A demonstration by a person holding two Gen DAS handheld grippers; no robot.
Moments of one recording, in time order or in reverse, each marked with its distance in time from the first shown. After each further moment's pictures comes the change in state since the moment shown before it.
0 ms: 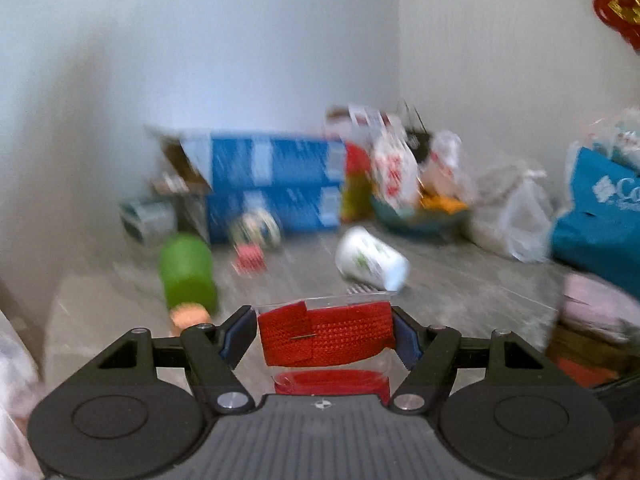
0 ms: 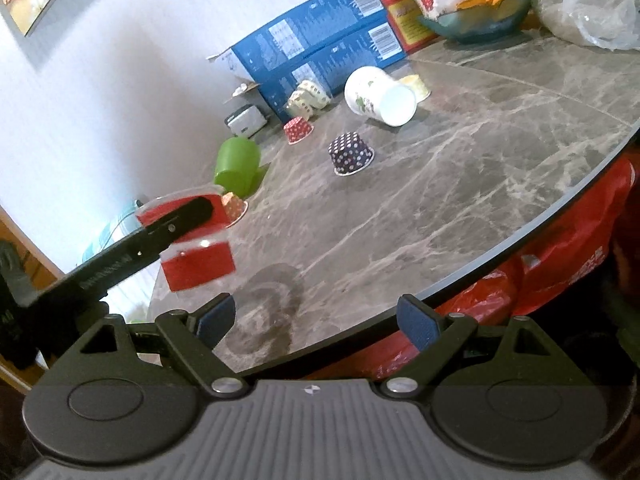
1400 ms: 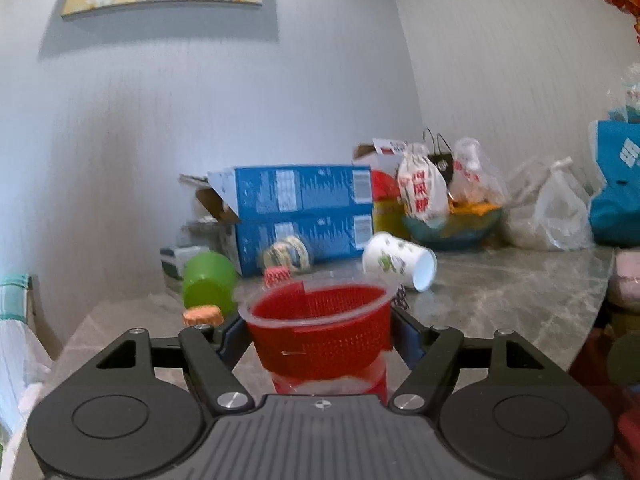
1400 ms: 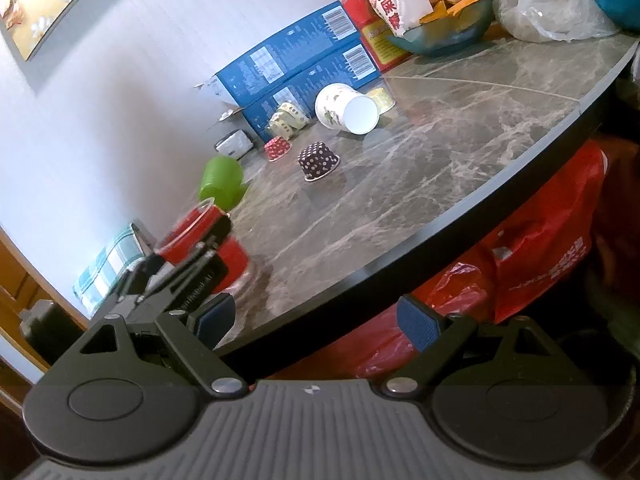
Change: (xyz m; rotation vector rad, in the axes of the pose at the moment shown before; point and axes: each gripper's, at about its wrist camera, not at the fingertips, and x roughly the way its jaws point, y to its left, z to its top) left arm 0.016 -0.040 -0.064 0.092 -0.143 0.156; right arm -0.023 -0.029 -0.031 0.035 -0.097 -0.004
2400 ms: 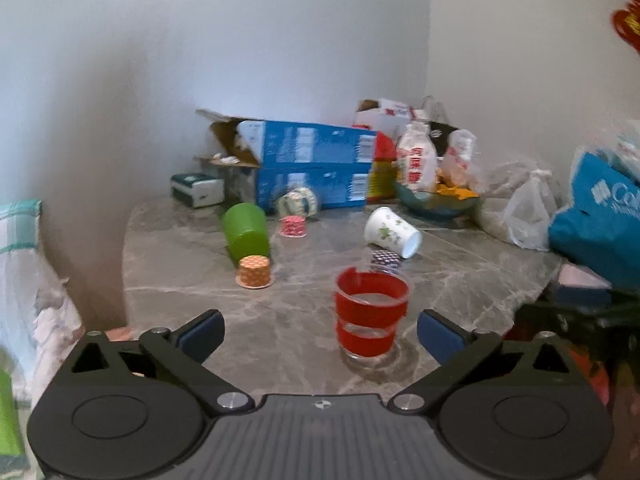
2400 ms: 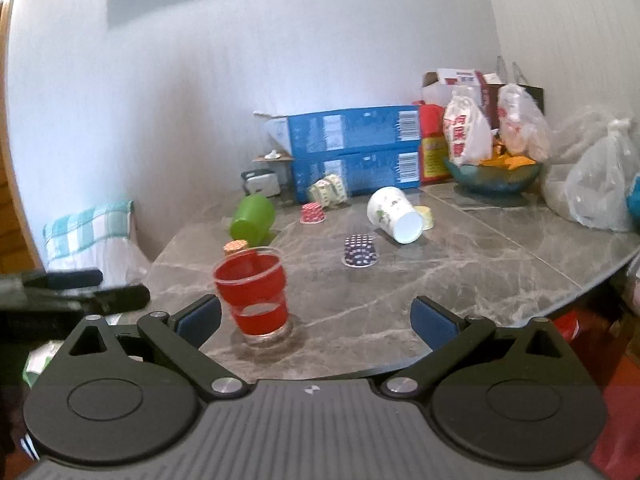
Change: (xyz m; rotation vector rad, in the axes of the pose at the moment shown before) left arm -0.090 0.098 0.074 -0.170 0.288 -0.113; right arm -0.025 0.096 0.006 -0.424 -0.176 -0.120
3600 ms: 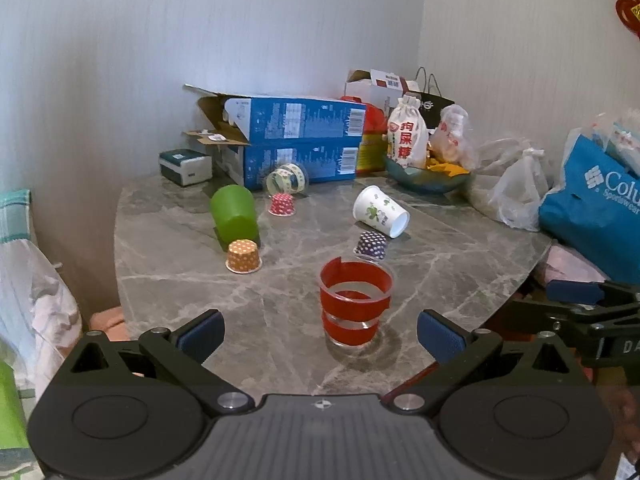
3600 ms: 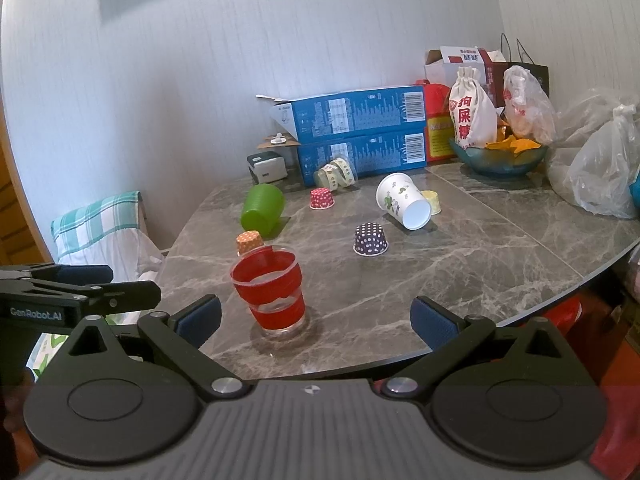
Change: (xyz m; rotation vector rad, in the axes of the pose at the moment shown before) left arm -0.001 -0.011 0.020 0.029 0.103 -0.029; right arm -0.007 0.004 0.015 0.036 0.073 0.007
